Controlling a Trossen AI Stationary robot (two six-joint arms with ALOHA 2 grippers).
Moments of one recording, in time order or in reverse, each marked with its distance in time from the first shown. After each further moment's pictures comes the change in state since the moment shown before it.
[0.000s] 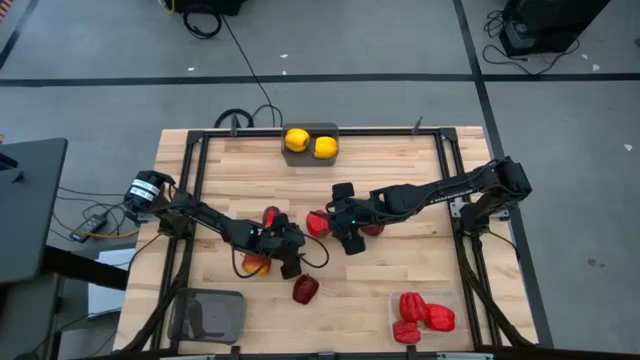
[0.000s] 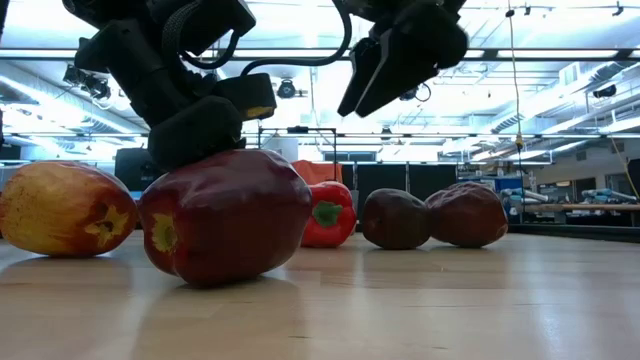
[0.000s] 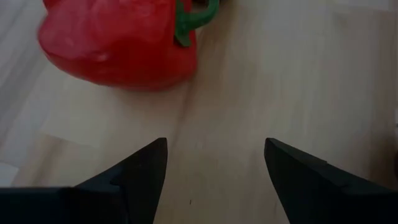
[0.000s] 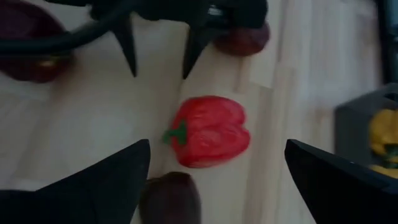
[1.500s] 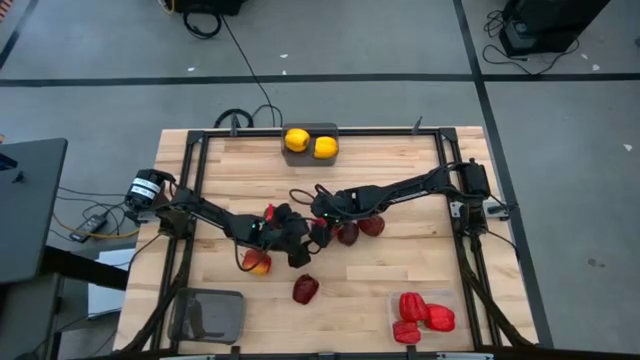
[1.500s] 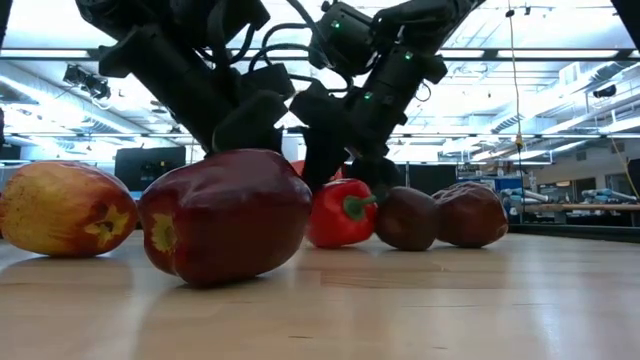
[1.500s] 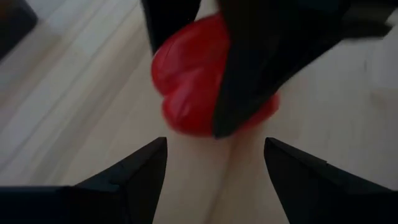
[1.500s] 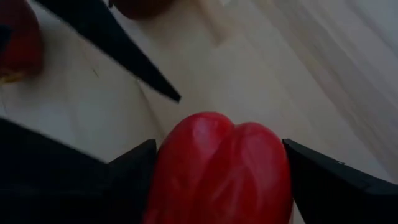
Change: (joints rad) left arm 0.051 0.001 0.000 0.130 -0.123 0.023; right arm -0.126 0.297 0.007 0.160 -0.164 0.817
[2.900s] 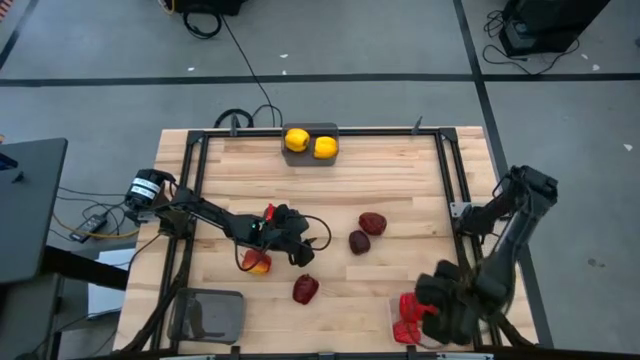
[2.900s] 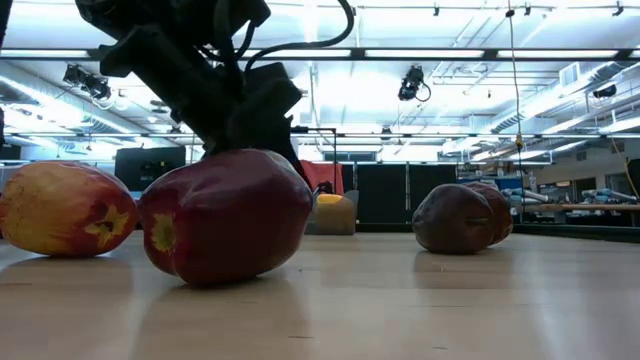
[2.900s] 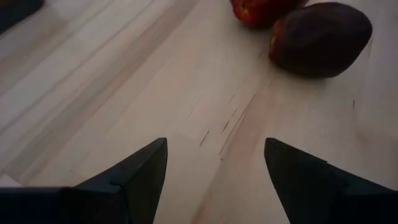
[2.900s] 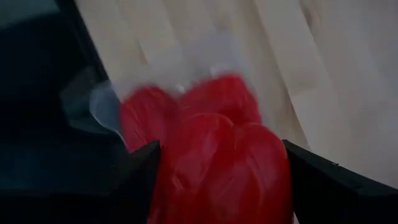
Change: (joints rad) left arm 0.000 -0.002 0.000 0.034 -0.016 -0.158; right arm 0.977 -0.430 -0.007 -0.749 0.124 0.831
